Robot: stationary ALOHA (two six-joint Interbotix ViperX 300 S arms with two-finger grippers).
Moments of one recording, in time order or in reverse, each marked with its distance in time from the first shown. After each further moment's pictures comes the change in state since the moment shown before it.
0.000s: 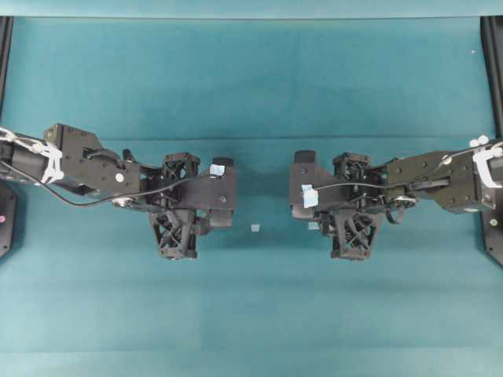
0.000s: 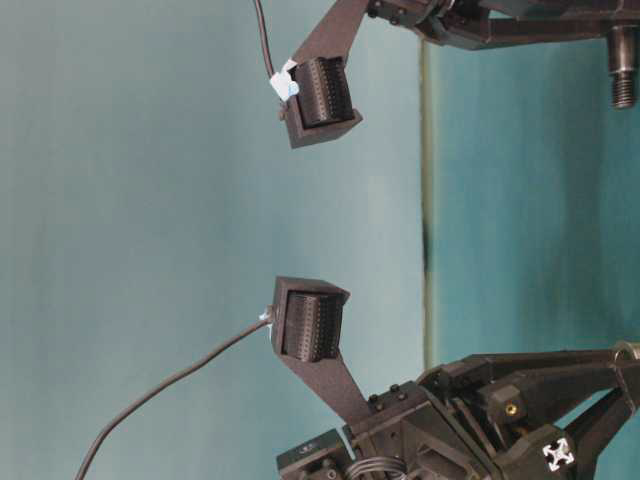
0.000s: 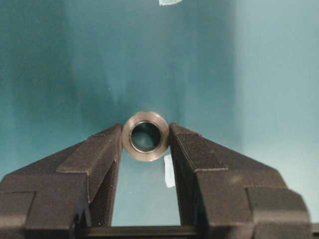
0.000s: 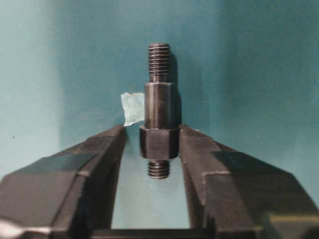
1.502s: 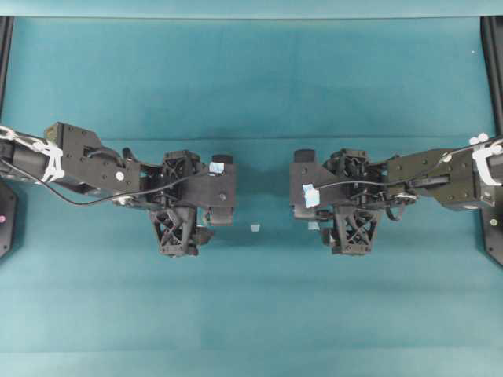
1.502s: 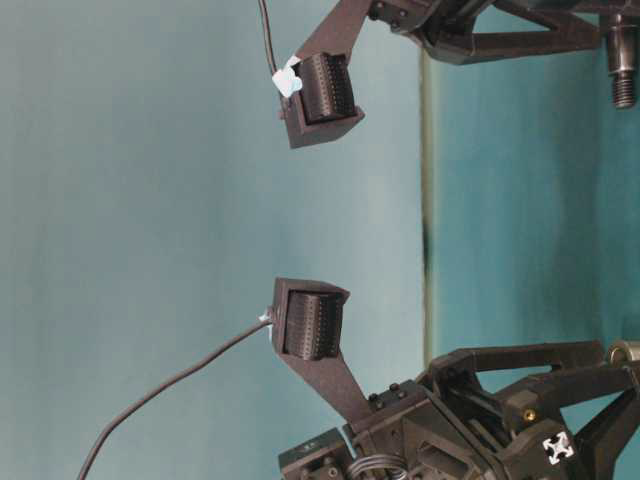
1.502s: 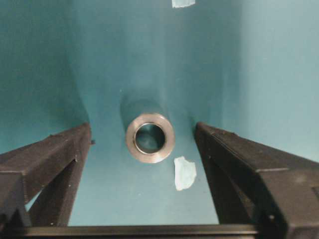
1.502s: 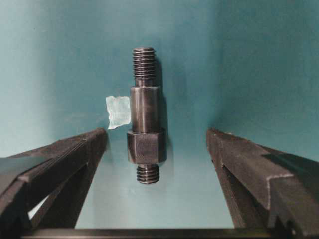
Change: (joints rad) left arm 0.005 0.002 0.002 0.000 -0.003 0.000; right arm -0.011 0.003 0.008 -0.008 -0.046 -0.044
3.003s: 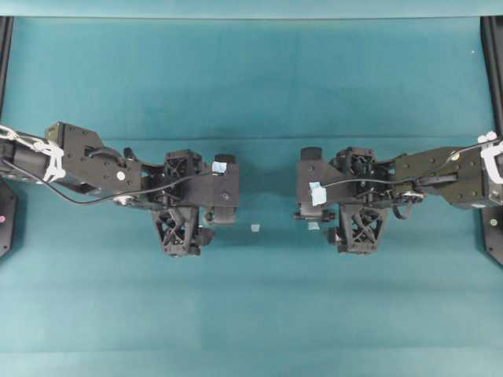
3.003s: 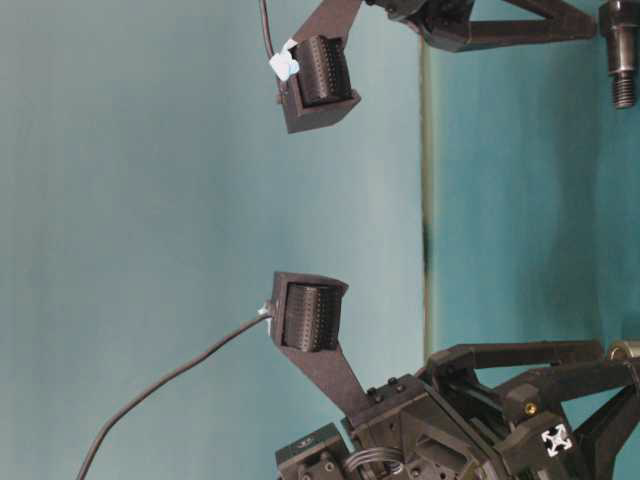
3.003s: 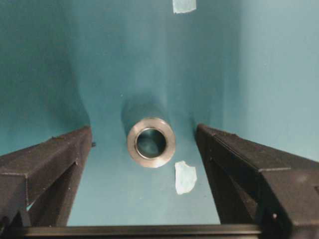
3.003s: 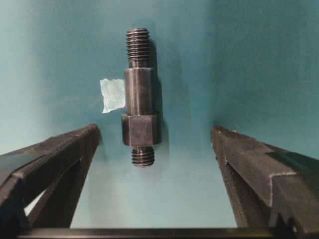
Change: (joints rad) left arm 0.000 0.003 -0.005 0.000 -0.031 -0.005; right arm -0.009 -0.031 0.029 -0.003 -0.008 0.000
